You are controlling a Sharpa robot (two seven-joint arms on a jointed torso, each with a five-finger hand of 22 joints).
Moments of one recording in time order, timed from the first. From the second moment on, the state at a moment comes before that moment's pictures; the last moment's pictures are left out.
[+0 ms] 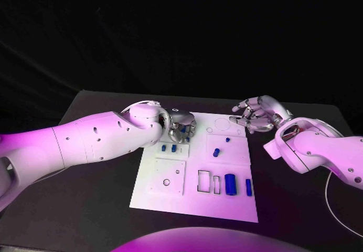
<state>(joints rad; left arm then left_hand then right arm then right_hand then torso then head) 1.21 -0.60 -0.06 1.35 -1.60 0.05 -0.05 1.50 -0.23 0.48 0.20 0.21 0.77 0.17 0.56 0.21 0.90 0.11 0.60 0.12 1.23 0.04 1.36 0.81 0.17 0.97 0.14 1.11 0.71 1.26 -0.94 -0.16 1.67 -0.90 -0.61 -0.06 1.37 -0.17 0.18 0.29 0.27 0.83 0.15 0.31 0.40 1.08 0.06 0.81 0.78 1.43 -0.01 1.23 0.96 0.15 1.19 0.09 0.71 1.00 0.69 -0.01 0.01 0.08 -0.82</state>
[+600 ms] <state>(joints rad) 1.21 -0.59 -0.06 1.34 -1.60 0.07 -0.06 1.50 -0.22 0.51 0.18 0.21 0.81 0.16 0.56 0.21 0.94 0.09 0.60 0.12 1.25 0.03 1.38 0.82 0.17 0.98 0.13 1.14 0.74 1.26 -0.94 -0.16 1.67 -0.90 -0.61 -0.06 1.37 -0.17 0.18 0.29 0.27 0.83 0.15 0.31 0.40 1.08 0.06 0.81 0.77 1.43 -0.01 1.23 0.96 0.15 1.19 0.09 0.70 1.00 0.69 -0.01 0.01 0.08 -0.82</state>
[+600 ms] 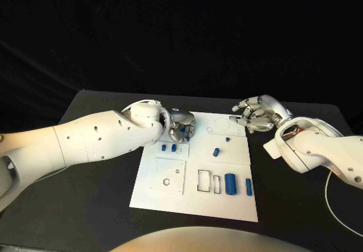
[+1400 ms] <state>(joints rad) 1.20 -0.59 -0.06 1.34 -1.59 0.02 -0.05 1.49 -0.18 0.57 0.12 0.21 0.89 0.14 0.55 0.23 1.02 0.07 0.54 0.10 1.32 0.01 1.42 0.90 0.17 1.05 0.11 1.22 0.85 1.26 -0.94 -0.16 1.67 -0.90 -0.61 -0.06 1.37 -0.17 0.19 0.29 0.27 0.83 0.15 0.31 0.40 1.09 0.06 0.81 0.77 1.43 -0.01 1.22 0.96 0.15 1.19 0.09 0.69 1.00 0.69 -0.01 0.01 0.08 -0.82</state>
